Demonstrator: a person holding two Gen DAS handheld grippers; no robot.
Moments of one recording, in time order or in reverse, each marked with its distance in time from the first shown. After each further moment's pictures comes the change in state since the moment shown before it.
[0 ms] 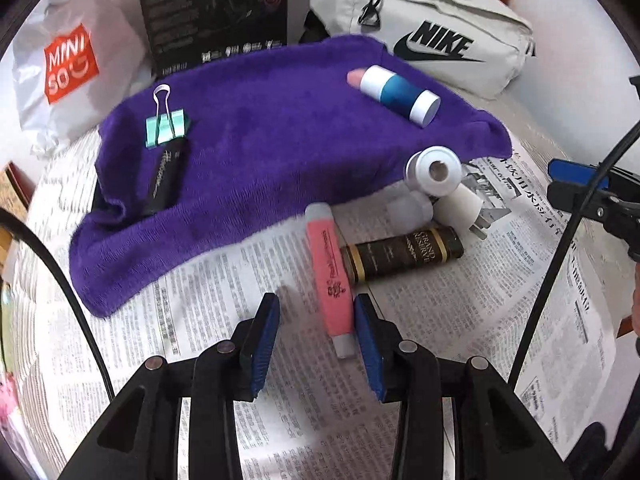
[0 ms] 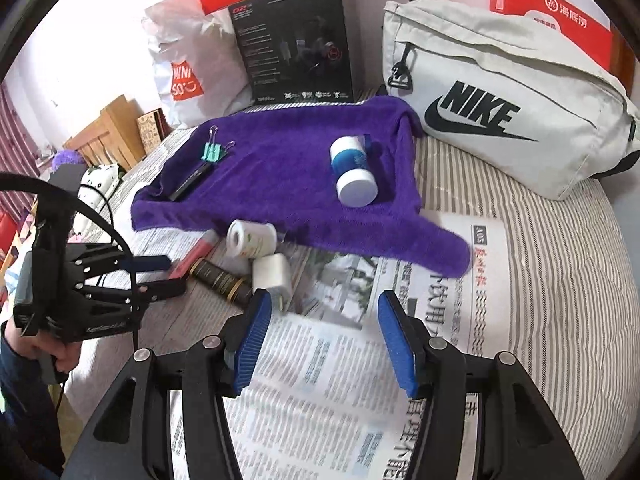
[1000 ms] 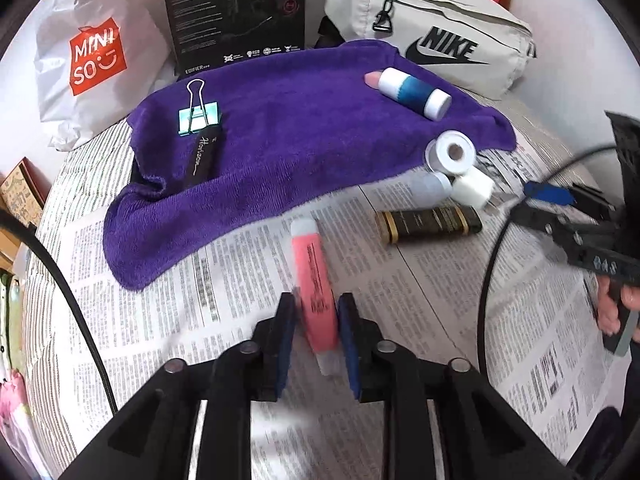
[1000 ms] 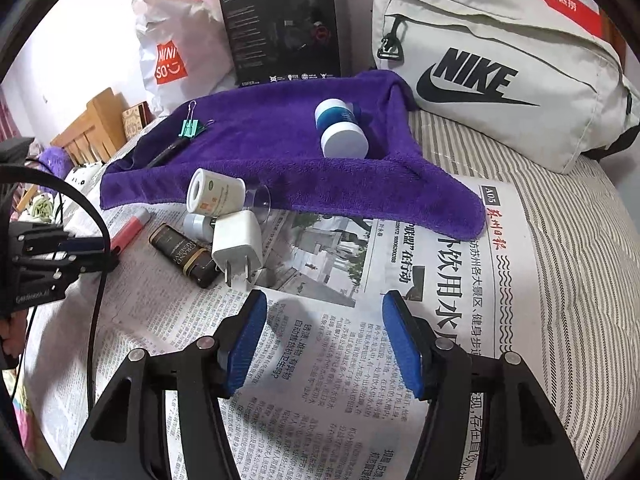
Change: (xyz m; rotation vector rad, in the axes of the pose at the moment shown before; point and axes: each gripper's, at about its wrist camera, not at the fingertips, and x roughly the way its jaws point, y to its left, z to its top) left arm -0.014 0.023 -0.016 -0.014 -0.021 0.033; right arm 0.040 -0.007 -0.033 0.001 -0.044 -0.050
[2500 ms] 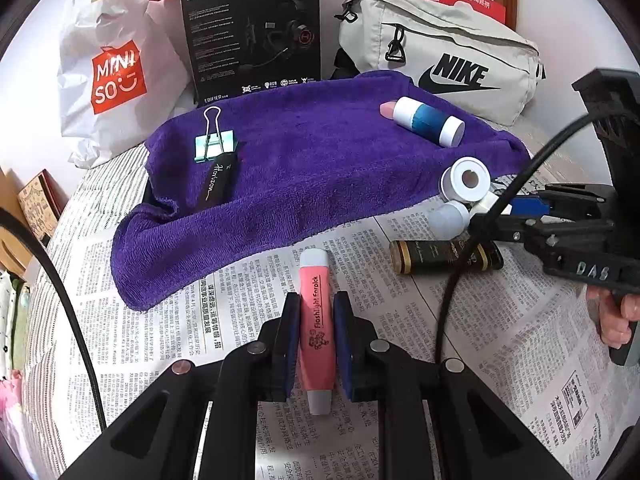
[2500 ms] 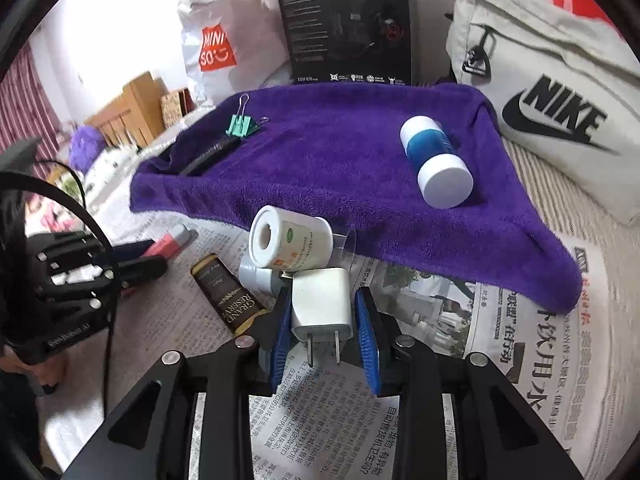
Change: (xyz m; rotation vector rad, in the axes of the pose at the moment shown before) left arm 0.002 -0.002 -0.006 -0.016 -0.152 0.066; right arm 0.033 0.047 0.031 -0.121 0.014 0.095
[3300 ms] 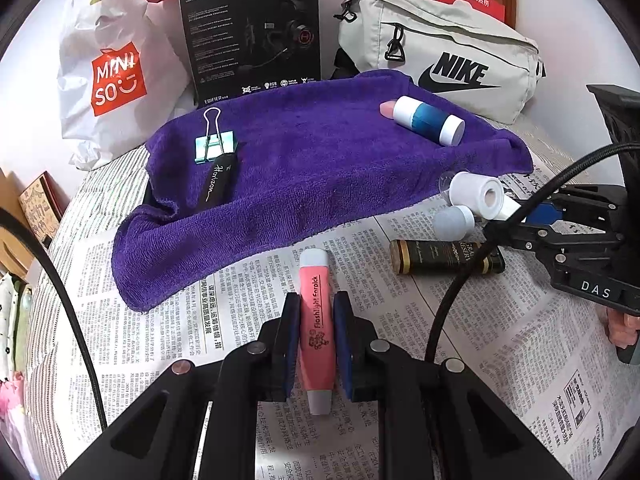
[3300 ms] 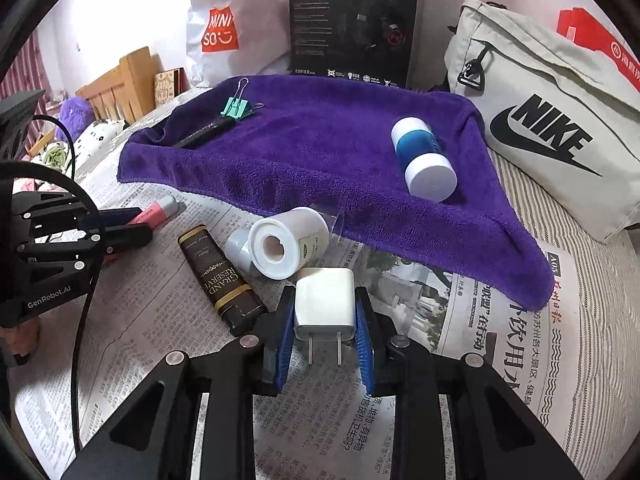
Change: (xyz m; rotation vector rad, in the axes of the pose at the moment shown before) left arm 0.000 -0.001 0.000 0.009 -0.002 0.013; right arm -0.008 0.002 -0.011 -0.071 0.008 -0.081
